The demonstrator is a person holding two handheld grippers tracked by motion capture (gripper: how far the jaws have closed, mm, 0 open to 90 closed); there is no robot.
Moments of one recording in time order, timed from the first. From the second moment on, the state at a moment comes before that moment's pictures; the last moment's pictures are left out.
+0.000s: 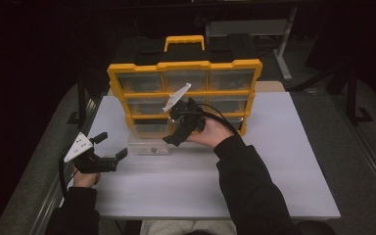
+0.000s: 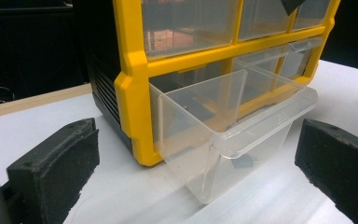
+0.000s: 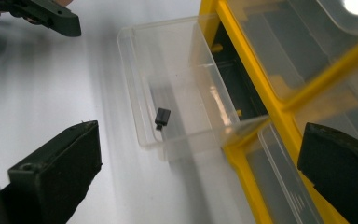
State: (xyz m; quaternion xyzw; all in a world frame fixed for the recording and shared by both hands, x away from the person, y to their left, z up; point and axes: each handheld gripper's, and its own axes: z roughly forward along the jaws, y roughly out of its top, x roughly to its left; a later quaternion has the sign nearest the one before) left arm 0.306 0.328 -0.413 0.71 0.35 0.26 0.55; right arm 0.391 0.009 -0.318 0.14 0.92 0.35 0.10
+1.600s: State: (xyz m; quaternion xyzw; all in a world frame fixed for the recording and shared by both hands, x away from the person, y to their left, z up) left arm 0.306 0.328 -0.414 0.71 0.35 0.27 0.55; right arm 0.367 -0.094 -0.360 0.22 0.90 0.37 0.10
